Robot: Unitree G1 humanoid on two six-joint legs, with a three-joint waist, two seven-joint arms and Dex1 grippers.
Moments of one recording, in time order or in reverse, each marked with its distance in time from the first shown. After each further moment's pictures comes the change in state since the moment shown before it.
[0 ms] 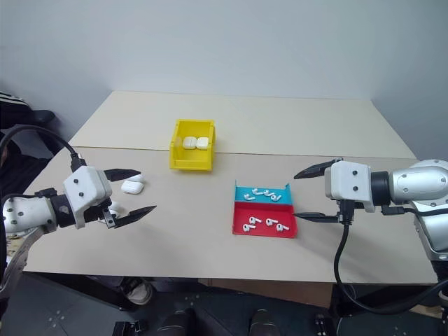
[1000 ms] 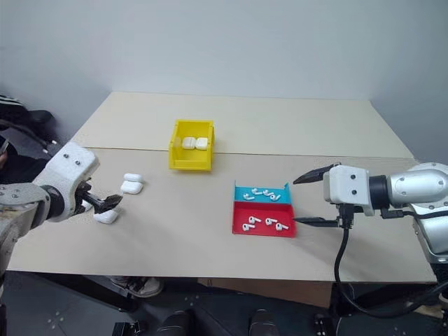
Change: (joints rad) left arm -0.317 0.083 -0.051 -0.149 -0.049 1.226 0.401; right arm 0.025 -0.001 0.004 -0.010 0.001 0.018 0.016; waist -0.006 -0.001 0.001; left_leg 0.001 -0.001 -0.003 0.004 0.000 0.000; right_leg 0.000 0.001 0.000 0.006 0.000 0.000
